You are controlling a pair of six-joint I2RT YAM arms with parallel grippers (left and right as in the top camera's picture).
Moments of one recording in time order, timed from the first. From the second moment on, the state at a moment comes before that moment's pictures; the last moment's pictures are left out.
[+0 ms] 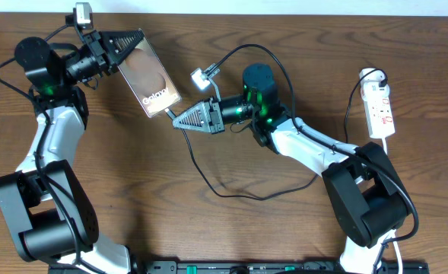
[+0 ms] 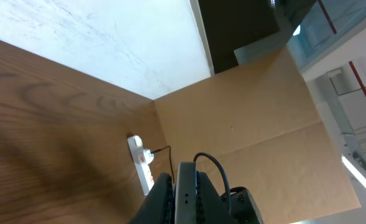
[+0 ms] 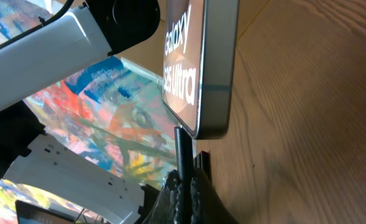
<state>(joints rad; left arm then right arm) 0.27 1.77 1.16 0.76 1.31 -1.30 0.58 1.94 1.18 0.66 -1.22 0.90</state>
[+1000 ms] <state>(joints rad) 0.26 1.77 1.16 0.76 1.36 -1.29 0.59 1.95 1.17 0.81 -1.10 1.05</state>
